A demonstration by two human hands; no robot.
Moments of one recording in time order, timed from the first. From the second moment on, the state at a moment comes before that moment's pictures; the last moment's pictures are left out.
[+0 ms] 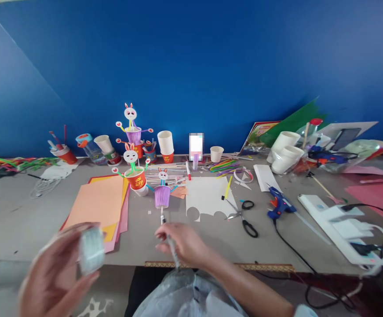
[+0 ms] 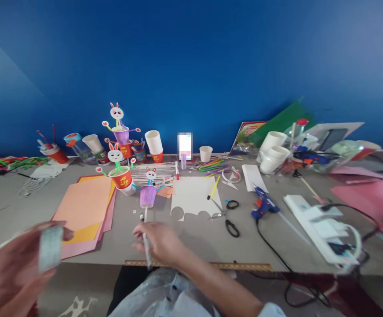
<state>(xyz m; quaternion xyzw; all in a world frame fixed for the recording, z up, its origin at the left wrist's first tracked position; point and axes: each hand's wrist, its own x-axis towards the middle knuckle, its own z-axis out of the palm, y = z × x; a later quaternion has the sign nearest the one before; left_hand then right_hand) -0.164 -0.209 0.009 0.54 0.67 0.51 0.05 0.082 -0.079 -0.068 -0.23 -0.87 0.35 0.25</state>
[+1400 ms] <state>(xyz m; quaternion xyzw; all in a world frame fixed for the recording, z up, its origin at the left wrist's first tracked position) -0.021 -0.055 -0.120 0.74 0.59 0.31 0.13 0.208 -0.071 -0.122 -0.44 -0.85 0.10 0.26</state>
